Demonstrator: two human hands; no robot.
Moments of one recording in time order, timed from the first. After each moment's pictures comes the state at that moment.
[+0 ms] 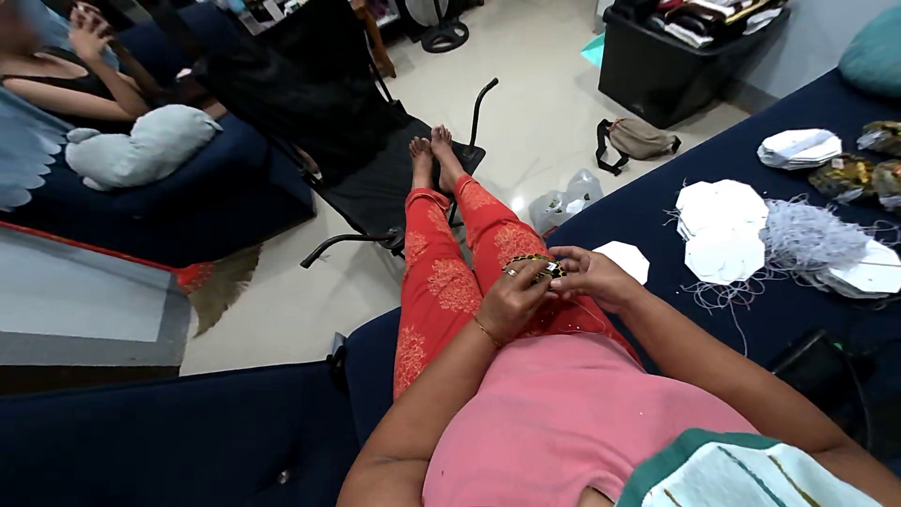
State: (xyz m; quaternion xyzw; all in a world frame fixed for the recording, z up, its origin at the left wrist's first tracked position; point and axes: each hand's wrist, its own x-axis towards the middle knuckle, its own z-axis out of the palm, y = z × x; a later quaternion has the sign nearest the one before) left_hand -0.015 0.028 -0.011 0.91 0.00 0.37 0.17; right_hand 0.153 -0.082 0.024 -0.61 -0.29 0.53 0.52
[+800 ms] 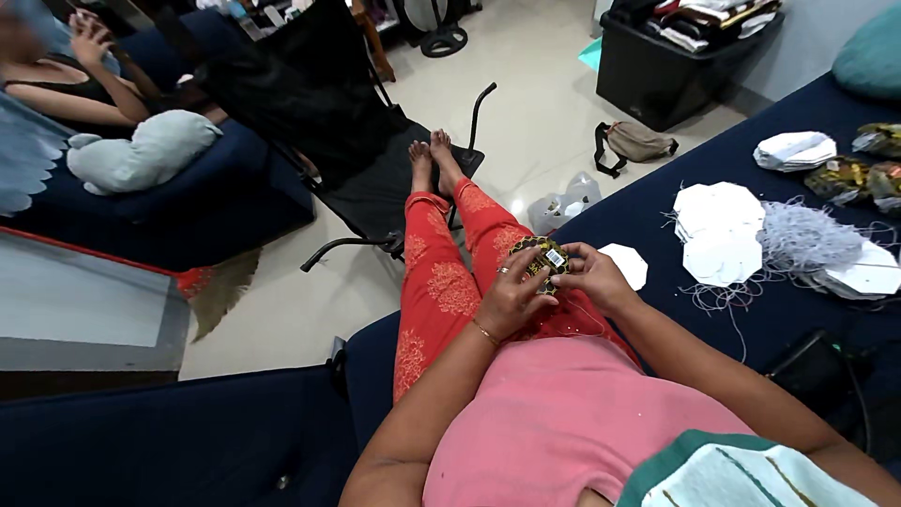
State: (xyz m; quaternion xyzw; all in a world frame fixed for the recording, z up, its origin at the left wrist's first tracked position) left_hand -0.012 0.034 -0.017 0.91 0.04 0.33 0.26; right_hand 0.150 -0.080 0.004 -0.63 -0.28 0.42 0.59
